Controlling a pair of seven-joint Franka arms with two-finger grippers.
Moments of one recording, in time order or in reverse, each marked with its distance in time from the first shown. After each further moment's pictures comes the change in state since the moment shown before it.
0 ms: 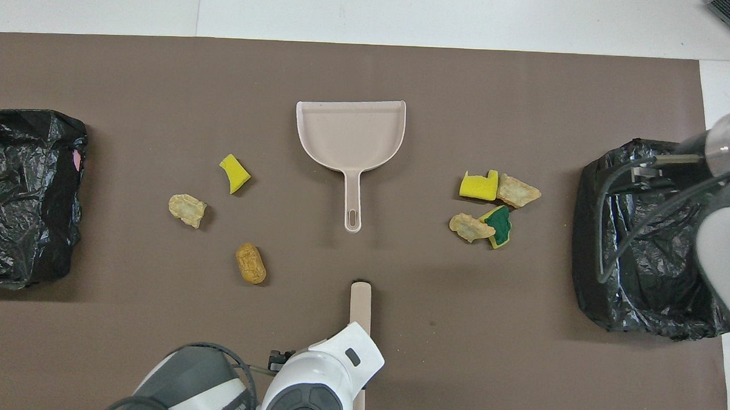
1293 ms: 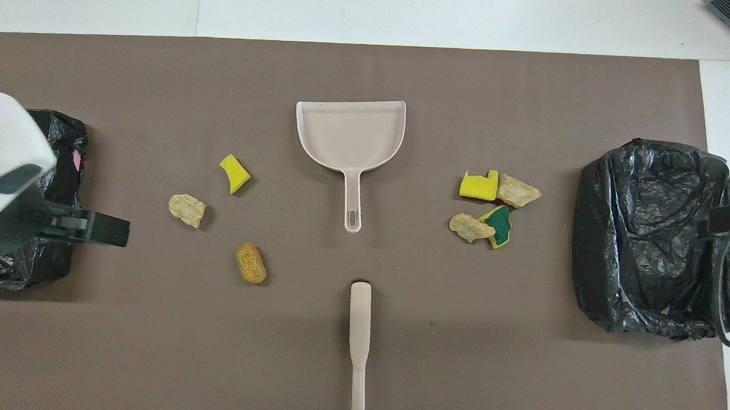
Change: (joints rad) left arm 0.646 0.050 0.010 0.653 0.002 -0.605 0.617; right arm -0.120 -0.183 -0.015 0.012 -0.038 -0.195 -0.024
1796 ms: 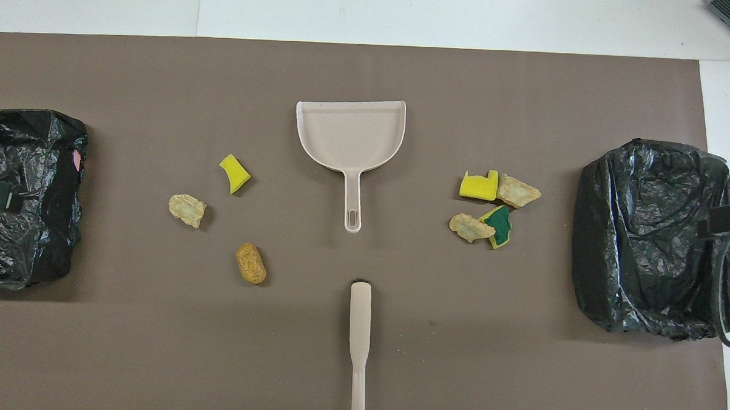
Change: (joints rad) left arm 0.150 0.123 0.092 0.265 0.007 -0.144 0.227; right arm 0.000 0.000 0.000 0.000 0.000 0.000 0.000
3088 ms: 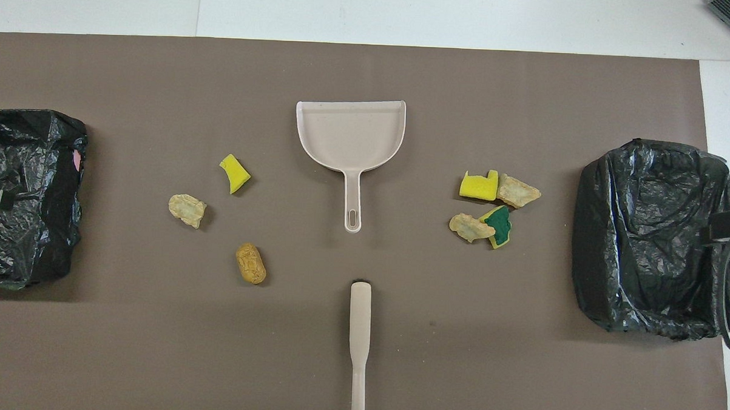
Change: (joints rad) left arm 0.001 0.001 0.023 0.001 0.001 0.008 0.000; right arm -0.001 0.000 -0.004 0.003 0.000 -0.027 0.000
